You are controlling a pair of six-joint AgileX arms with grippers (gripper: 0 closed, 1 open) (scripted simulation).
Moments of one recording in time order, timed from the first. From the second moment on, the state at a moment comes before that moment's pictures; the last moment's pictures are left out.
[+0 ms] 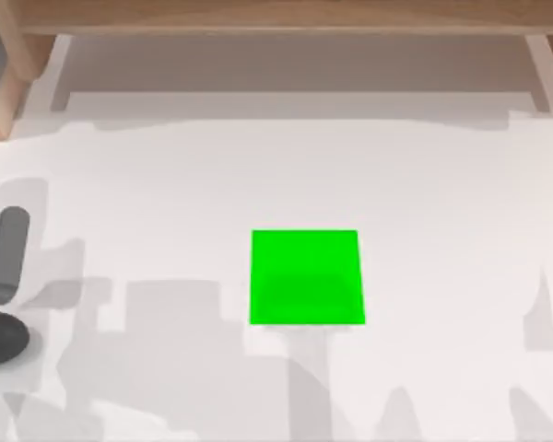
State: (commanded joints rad) left arm 0.09 1.65 0.99 -0.93 0.00 1.59; right arm 0.00 0.00 0.00 0.00 0.00 0.00
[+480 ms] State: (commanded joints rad) left arm 0.09 1.79 0.83 -0.62 0.00 1.59; right arm 0.00 0.00 0.00 0.00 0.00 0.00
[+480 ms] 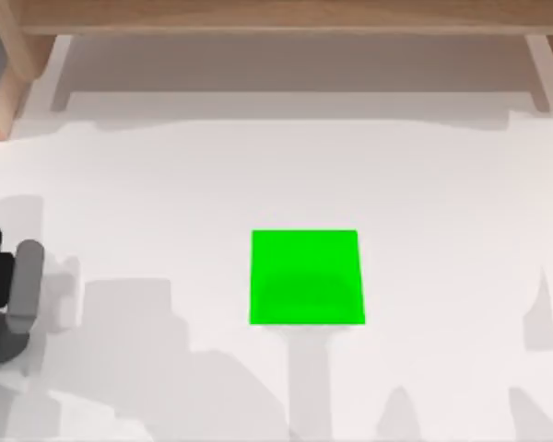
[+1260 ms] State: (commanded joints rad) left arm 0.09 1.79 0.83 -0.62 0.00 1.59; right arm 0.00 0.00 0.00 0.00 0.00 0.00
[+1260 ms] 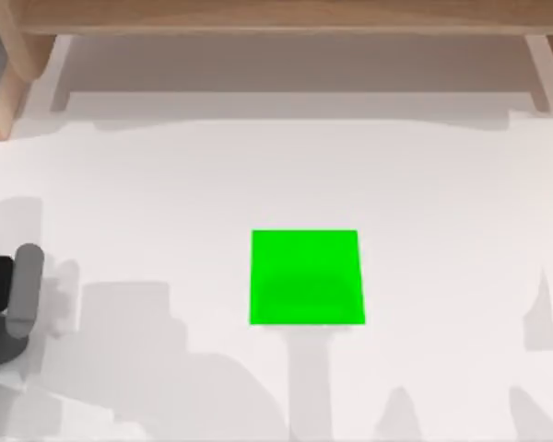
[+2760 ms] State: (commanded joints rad) left arm 0.09 1.56 1.12 -1.13 -0.01 1.56; right arm 0.00 0.00 0.00 0.00 0.00 0.00
